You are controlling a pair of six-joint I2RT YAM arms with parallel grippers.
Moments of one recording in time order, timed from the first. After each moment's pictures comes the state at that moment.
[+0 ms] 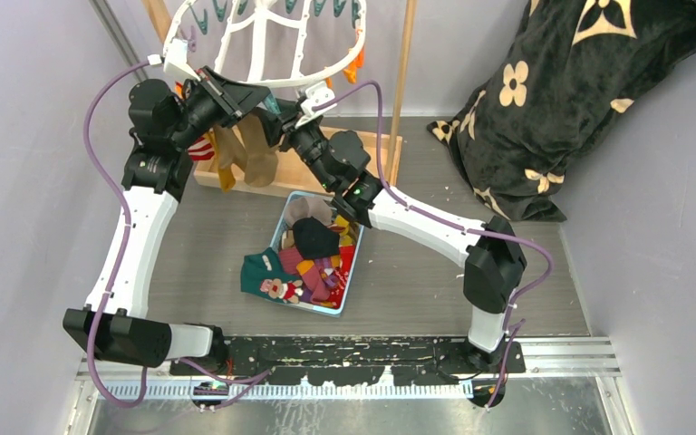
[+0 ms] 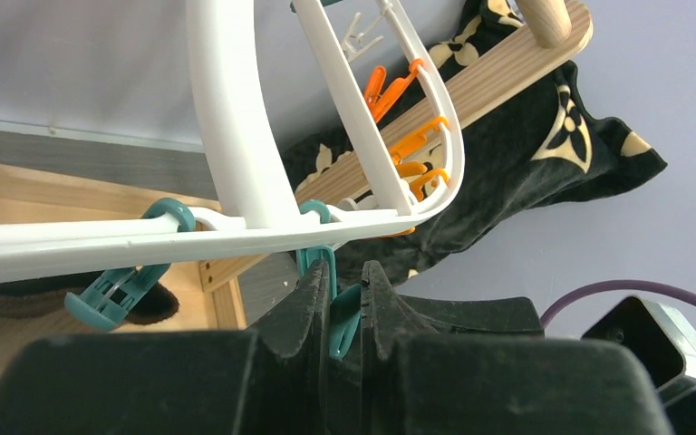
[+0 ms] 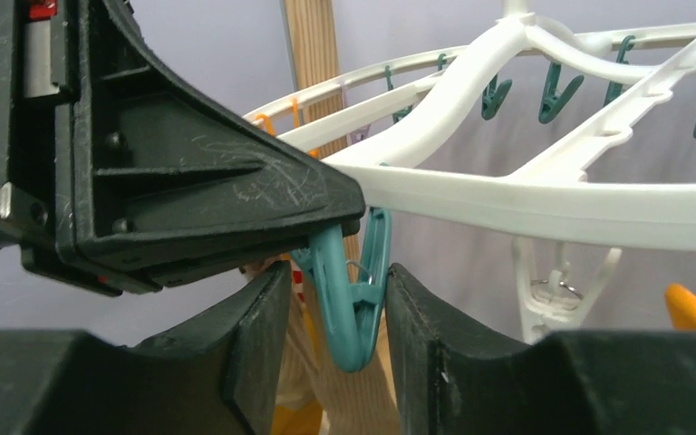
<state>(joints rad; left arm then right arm) -0.14 1.32 1.52 -0.15 0.48 -0.83 0.93 1.81 1.61 0.64 0.22 0.03</state>
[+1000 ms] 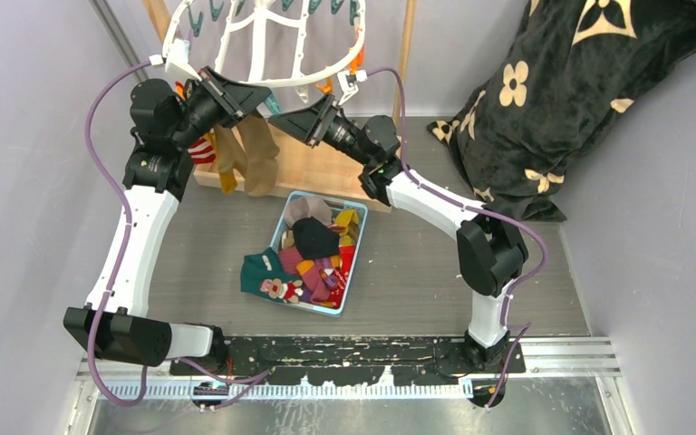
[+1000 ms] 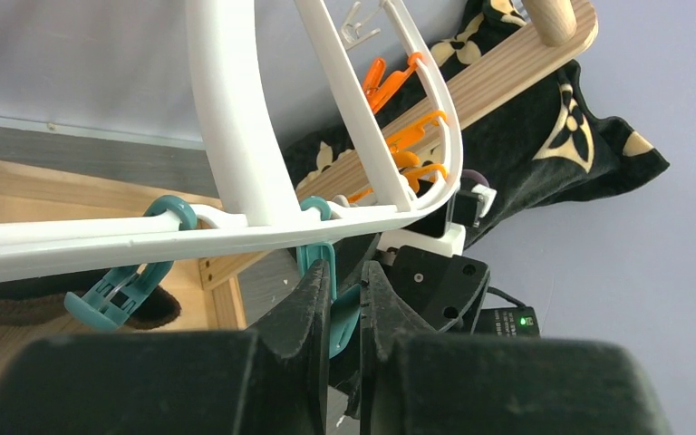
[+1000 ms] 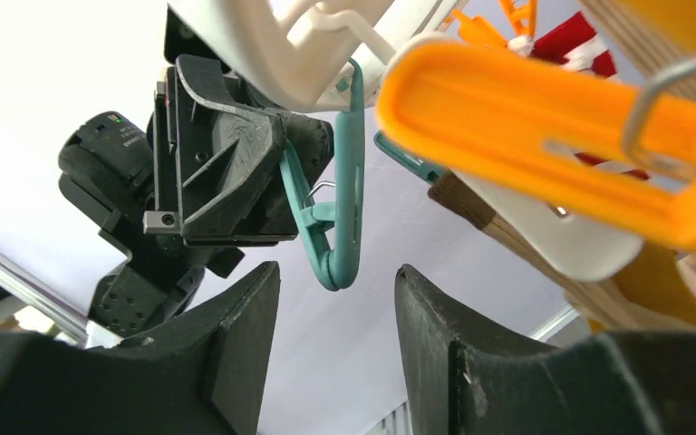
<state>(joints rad) -0.14 1.32 1.52 -0.15 0.48 -0.84 0.68 1.86 1.50 0.84 -0.45 1.12</state>
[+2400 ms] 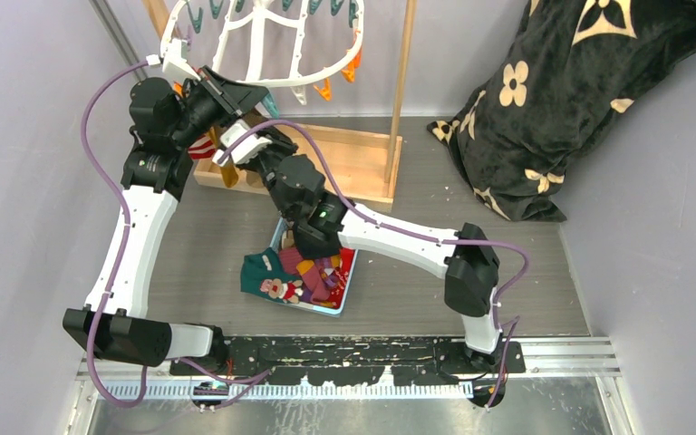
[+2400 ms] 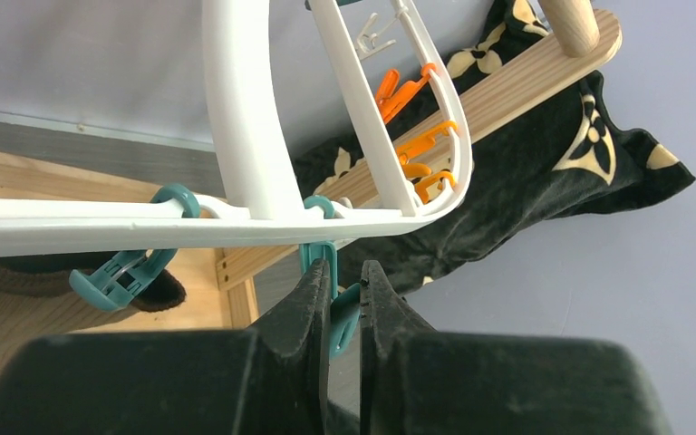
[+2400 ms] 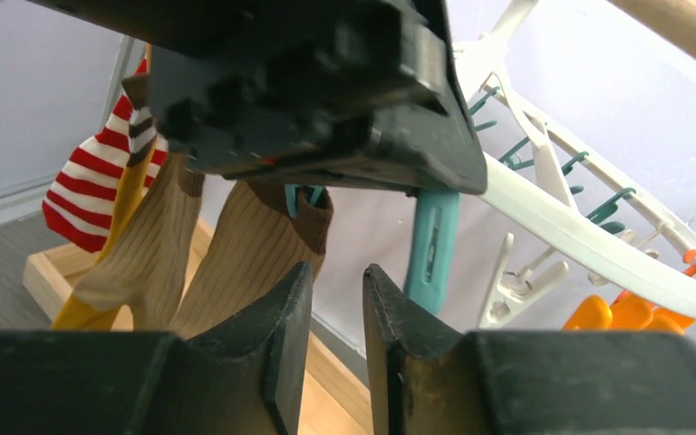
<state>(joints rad) -0.14 1.32 1.54 -0.19 0.43 -0.81 1.12 1.90 1.74 0.46 0.59 -0.72</state>
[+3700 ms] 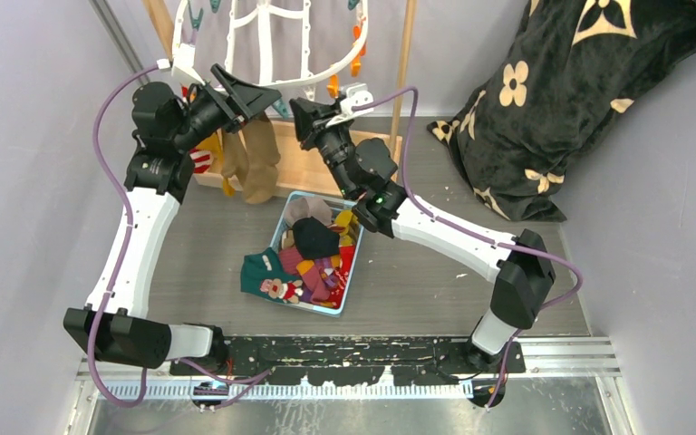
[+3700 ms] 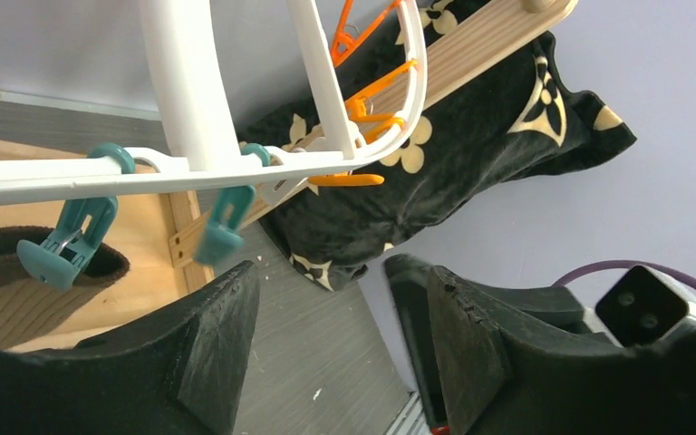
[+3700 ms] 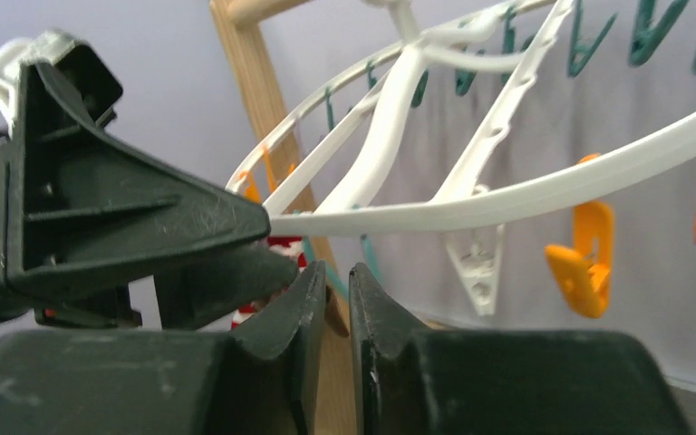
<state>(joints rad) -0.13 1.31 1.49 -0.13 0.56 -0.89 0.92 1.64 1.45 0.68 0.40 0.11</state>
